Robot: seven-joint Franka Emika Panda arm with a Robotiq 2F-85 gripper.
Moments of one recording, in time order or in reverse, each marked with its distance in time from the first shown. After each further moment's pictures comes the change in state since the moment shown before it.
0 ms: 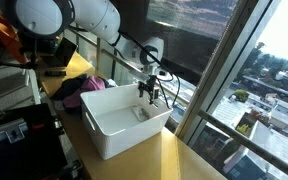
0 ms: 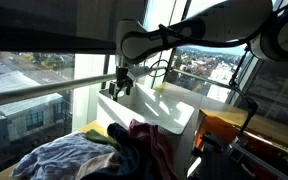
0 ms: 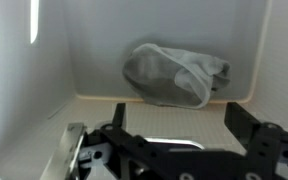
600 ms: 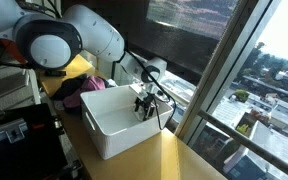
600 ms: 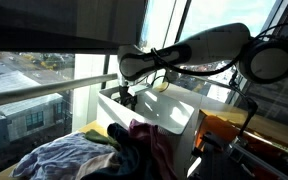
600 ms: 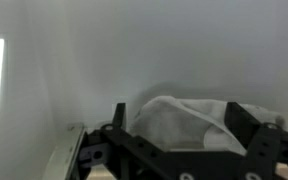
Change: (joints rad) arm -0.046 0.200 0.000 0.168 0.080 -0.132 0.014
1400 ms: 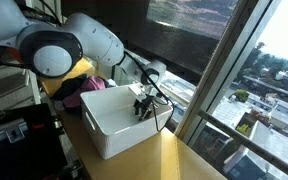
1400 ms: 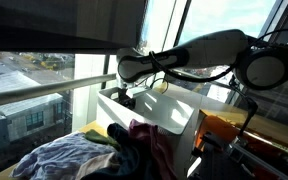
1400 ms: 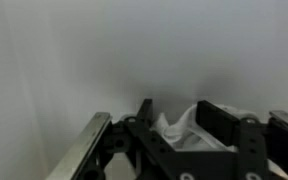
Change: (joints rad) arm 0.002 0.058 0.001 0.077 0.024 -0.035 0.013
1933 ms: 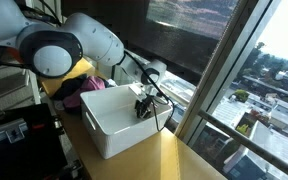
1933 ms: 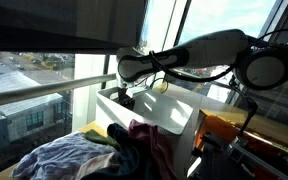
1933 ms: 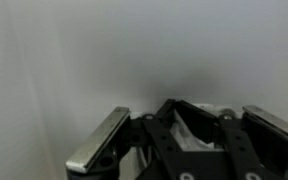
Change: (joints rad) arm -0.001 0.000 0.000 0.005 0.000 0.000 -0.001
